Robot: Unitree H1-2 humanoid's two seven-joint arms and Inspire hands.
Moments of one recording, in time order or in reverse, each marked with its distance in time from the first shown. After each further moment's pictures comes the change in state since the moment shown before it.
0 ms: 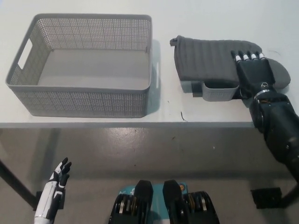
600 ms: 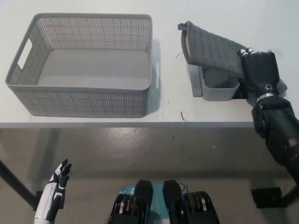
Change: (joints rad) left_arm 0.003 0.000 -0.001 0.001 0.000 0.000 0.000; right_arm -0.007 0.004 0.000 0.117 0.015 -0.100 -0.355
